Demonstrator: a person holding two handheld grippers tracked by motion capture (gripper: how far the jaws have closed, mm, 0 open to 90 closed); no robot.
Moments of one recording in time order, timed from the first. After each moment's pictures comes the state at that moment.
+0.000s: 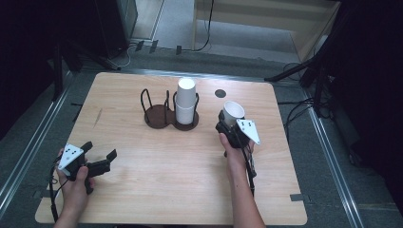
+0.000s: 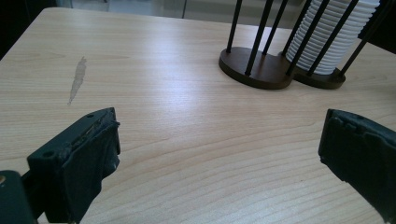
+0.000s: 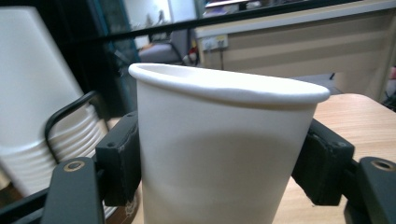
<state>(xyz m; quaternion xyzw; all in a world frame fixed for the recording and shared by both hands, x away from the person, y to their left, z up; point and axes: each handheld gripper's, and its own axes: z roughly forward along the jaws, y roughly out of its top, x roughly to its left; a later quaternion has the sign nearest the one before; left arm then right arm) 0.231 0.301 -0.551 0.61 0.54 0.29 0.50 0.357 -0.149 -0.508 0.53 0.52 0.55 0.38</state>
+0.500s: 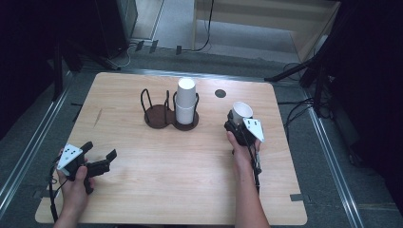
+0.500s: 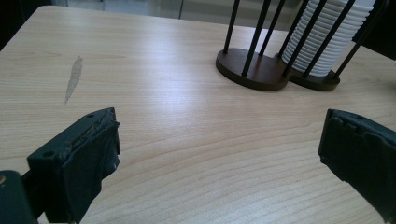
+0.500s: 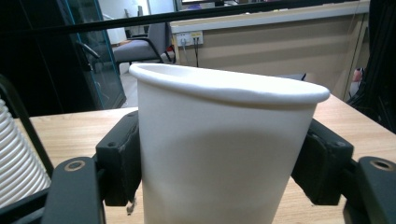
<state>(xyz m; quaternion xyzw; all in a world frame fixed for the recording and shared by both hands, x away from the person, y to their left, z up) 0.231 0.302 -0.552 0.61 0.54 0.28 0.51 0.379 -0.175 -0.530 0.55 0.52 0.51 0.42</state>
